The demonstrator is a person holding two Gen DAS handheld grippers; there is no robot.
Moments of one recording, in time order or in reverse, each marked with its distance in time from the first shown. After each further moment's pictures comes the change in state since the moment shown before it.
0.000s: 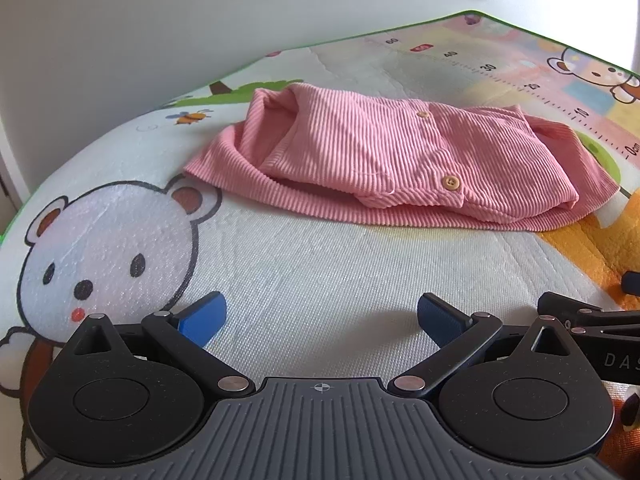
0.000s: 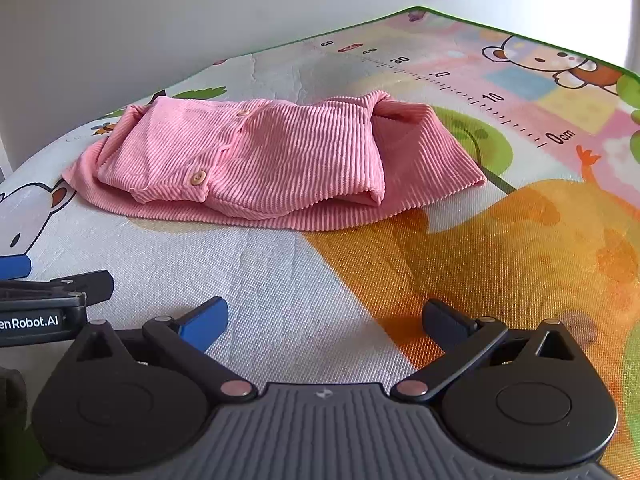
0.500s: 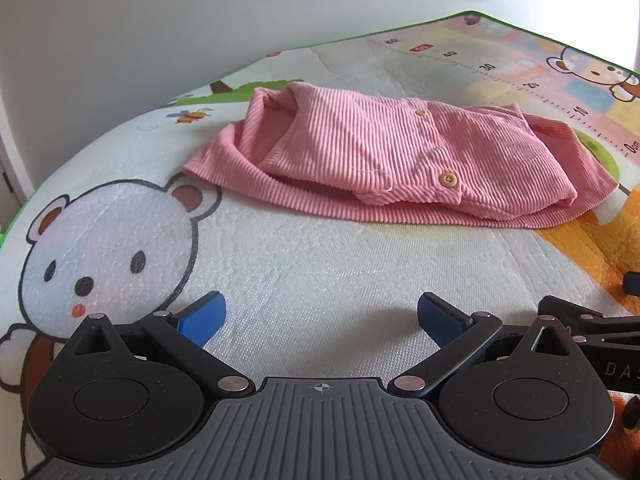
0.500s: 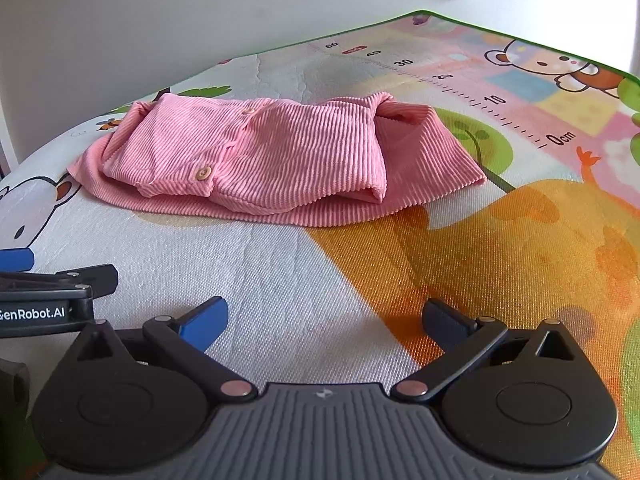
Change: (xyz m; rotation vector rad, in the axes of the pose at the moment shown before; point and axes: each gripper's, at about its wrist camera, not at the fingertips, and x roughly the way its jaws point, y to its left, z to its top) left arm -0.002 0.001 -0.005 -0.019 -0.001 -0.002; right arm -0.007 0.000 -0.006 -0.024 -0.004 0.013
